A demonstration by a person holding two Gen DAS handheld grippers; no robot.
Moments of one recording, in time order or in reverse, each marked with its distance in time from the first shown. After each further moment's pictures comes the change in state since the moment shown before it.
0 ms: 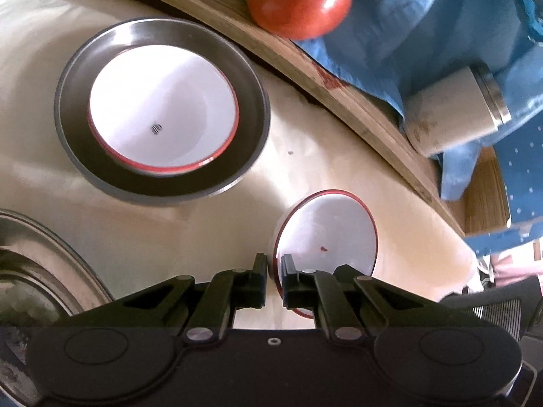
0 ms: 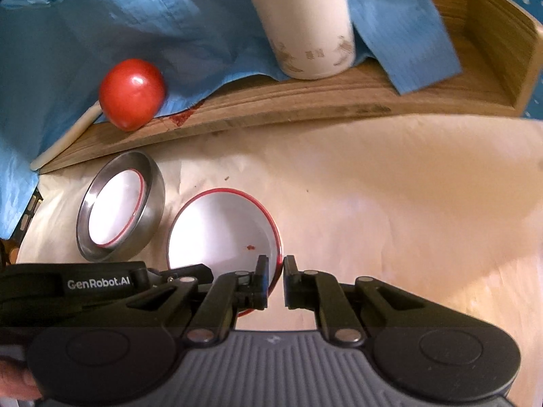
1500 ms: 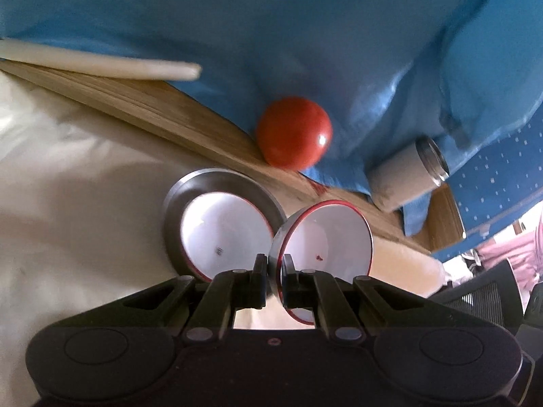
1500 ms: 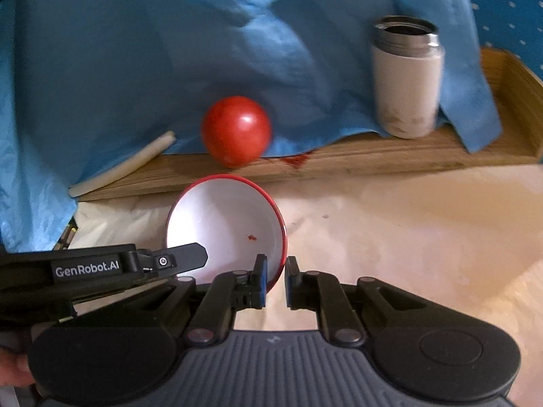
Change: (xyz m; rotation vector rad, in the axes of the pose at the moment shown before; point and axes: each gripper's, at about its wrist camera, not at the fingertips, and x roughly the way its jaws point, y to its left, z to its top) left arm -0.102 0.046 0.054 0.174 -0.141 -0.091; right arm -0.040 0.105 0.009 -0.010 -0.125 -0.003
